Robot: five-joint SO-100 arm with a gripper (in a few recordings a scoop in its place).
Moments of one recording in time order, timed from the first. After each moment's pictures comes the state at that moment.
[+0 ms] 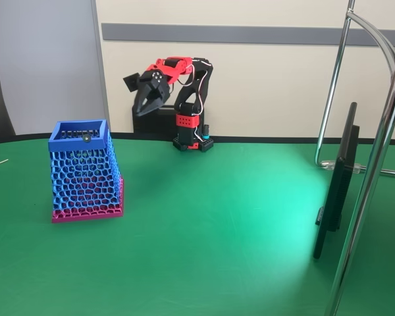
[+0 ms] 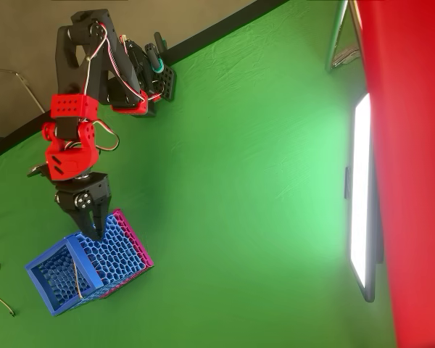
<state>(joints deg) 22.3 139.1 130.9 29.3 13.0</state>
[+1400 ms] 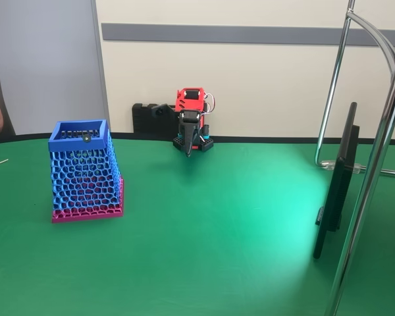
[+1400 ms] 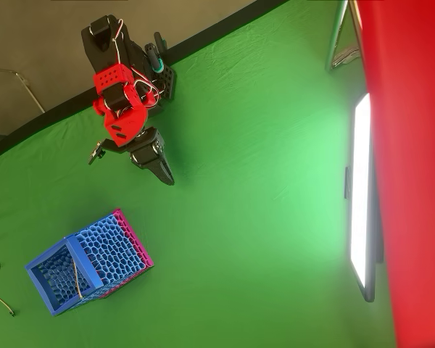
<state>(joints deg) 2.1 189.7 176.2 48.3 -2.8</state>
